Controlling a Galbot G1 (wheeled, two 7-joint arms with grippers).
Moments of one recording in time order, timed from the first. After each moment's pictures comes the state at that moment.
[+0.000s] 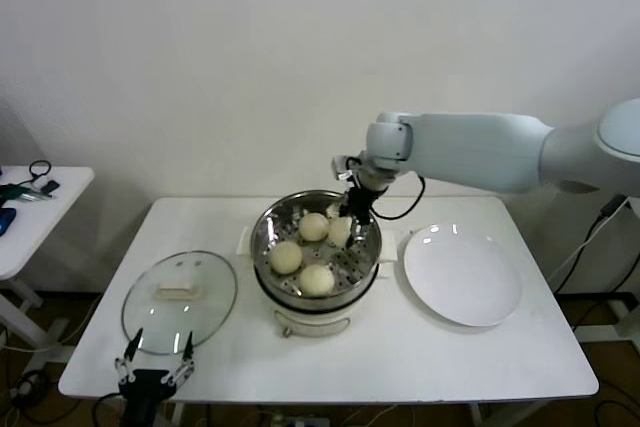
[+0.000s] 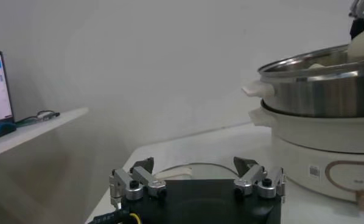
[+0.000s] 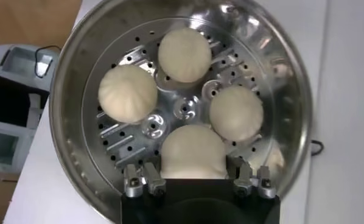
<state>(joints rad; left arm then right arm) 1.83 -1.46 -0.71 -2.04 0.03 -0.10 0.00 0.74 1.25 -1.70 1.18 0.85 -0.32 -0.90</state>
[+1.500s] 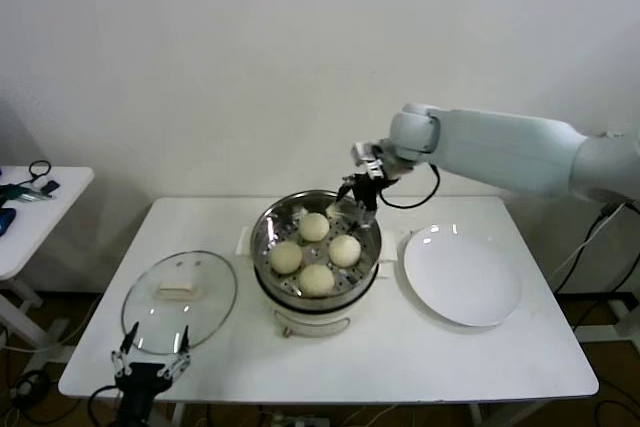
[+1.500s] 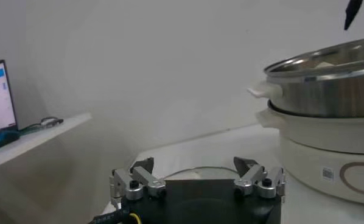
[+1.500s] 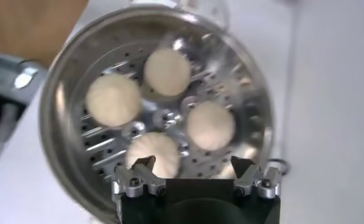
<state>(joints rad) 1.80 -1.44 -0.73 -2.03 0.04 -0.09 -0.01 0.68 1.06 -1.52 1.21 0.76 -0.11 -0.83</state>
